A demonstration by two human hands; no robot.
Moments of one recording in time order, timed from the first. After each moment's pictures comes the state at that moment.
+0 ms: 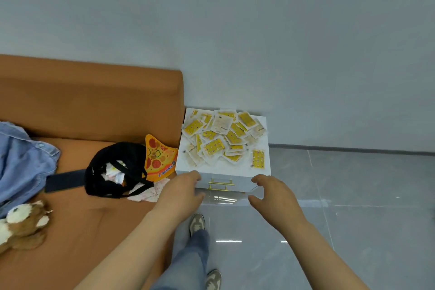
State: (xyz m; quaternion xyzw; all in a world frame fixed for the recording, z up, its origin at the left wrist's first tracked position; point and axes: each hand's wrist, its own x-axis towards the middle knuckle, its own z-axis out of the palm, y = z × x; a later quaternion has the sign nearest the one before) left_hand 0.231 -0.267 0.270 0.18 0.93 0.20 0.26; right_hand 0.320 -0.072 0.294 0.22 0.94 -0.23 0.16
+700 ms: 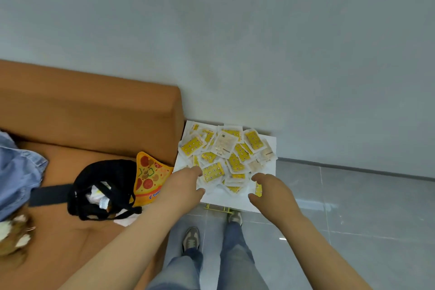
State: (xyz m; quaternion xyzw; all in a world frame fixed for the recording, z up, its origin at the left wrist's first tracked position) left_hand 0.070 -0.181 0.247 0.15 0.93 0.17 0.29; right_hand 0.142 0.024 0.251 0.17 0.93 -0.20 0.24
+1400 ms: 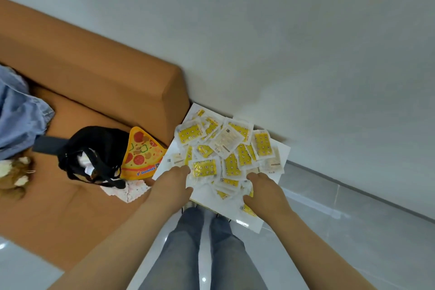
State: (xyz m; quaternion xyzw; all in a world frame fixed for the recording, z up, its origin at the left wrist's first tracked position) left_hand 0.038 -0.106 0.163 -0.02 0.92 0.12 0.36; right_hand 0.051 0.120 0.157 0.01 0.91 -0.17 0.37
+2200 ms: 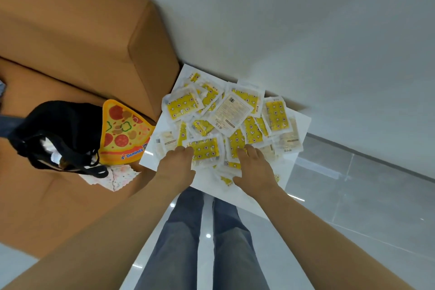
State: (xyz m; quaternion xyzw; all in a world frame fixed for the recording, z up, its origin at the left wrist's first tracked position) left_hand 0.017 -0.105 0.017 0.02 0.90 0.08 0.42; right_hand 0.036 0.095 0.000 -0.04 0.91 -0.12 0.39
